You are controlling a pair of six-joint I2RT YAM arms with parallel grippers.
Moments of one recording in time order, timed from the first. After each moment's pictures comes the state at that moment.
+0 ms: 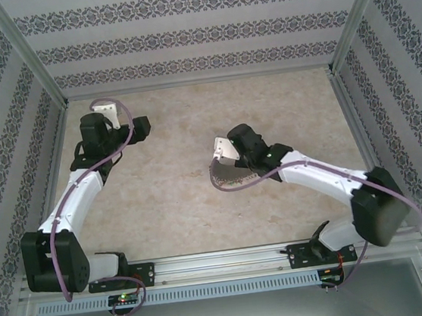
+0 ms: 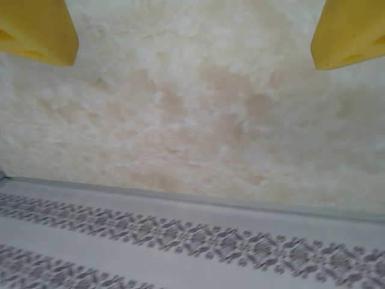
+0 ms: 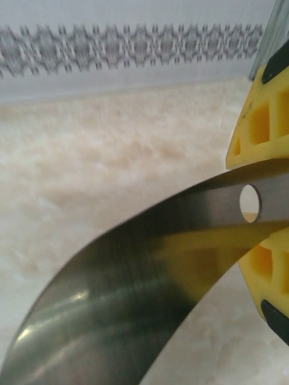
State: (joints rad) left arm -0.04 1.29 0.93 -0.08 0.21 -0.24; right arm 0.68 1.44 0.95 -0.33 0.39 -0.81
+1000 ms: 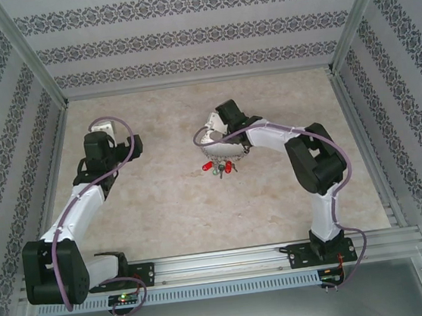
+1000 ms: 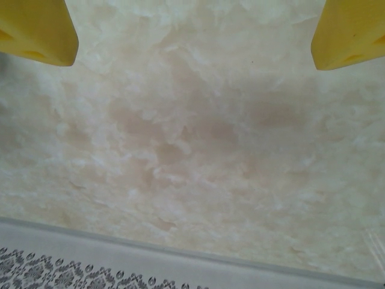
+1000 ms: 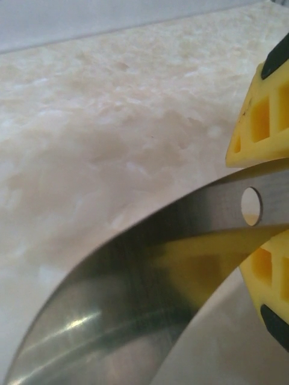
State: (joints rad) left arm -0.02 1.22 0.74 -0.07 0.00 -0.21; right arm 0.50 1.99 1.34 -0.24 0.30 -0.70
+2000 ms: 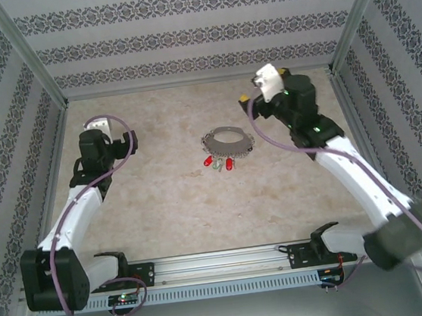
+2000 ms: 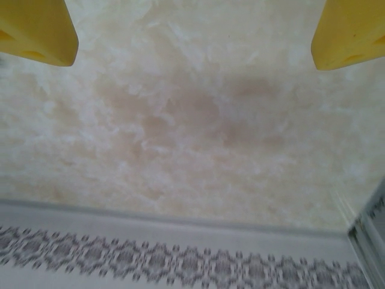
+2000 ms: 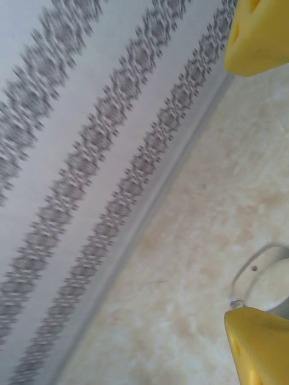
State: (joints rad) left arm -0.02 1.15 0.77 -0.06 -0.05 -0.13; right arm 0.35 1.18 1.14 -0.20 0.02 -0.29
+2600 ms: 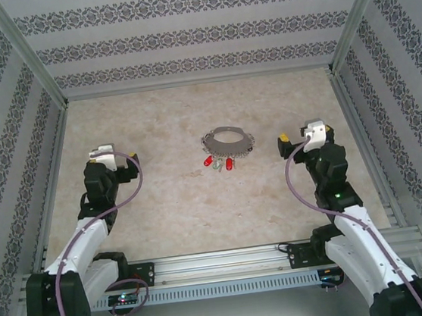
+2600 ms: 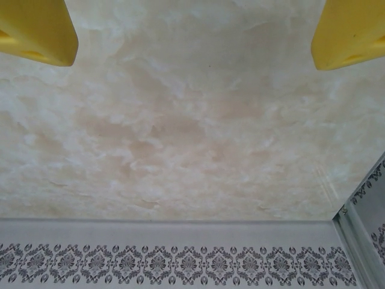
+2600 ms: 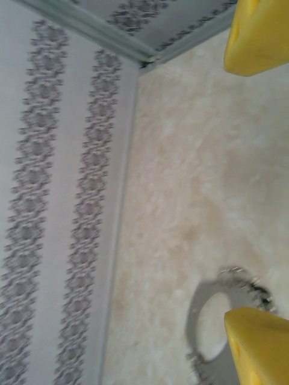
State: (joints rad) left arm -0.02 1.00 0.36 0.30 -0.07 -0.04; right arm 0.11 0.68 0.34 0.15 0.04 -0.07
